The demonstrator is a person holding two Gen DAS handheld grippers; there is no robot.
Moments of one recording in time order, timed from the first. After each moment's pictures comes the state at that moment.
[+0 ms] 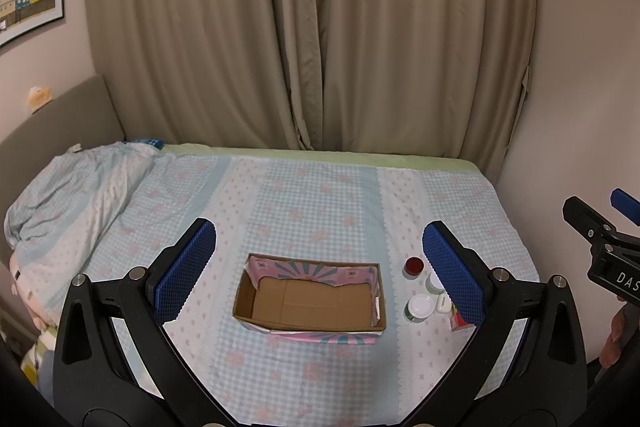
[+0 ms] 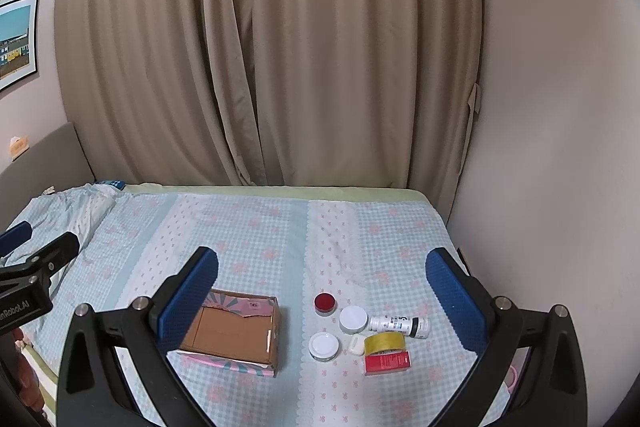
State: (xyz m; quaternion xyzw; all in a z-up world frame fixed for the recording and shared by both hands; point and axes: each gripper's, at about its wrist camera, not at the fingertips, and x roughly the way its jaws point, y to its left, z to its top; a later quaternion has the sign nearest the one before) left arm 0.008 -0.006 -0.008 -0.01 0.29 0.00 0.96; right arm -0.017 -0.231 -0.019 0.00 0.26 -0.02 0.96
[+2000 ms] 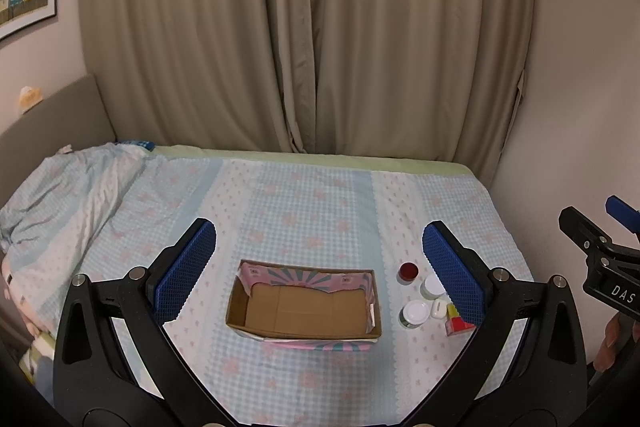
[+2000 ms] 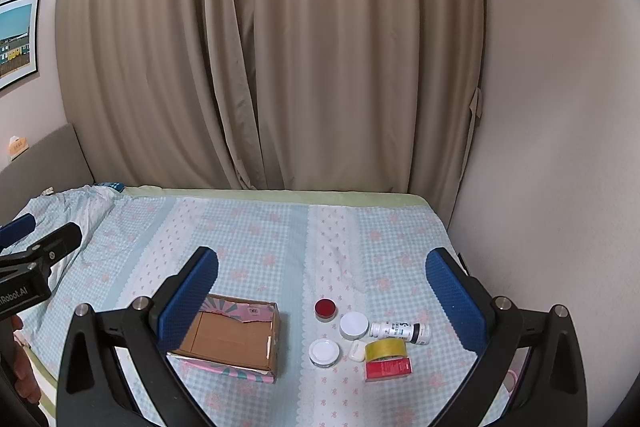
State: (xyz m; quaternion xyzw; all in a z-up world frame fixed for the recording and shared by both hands) left arm 0.024 0.001 -0.013 -0.02 0.29 -0.01 0.96; right arm -0.010 -0.225 -0.041 0.00 0.25 -0.03 0.97
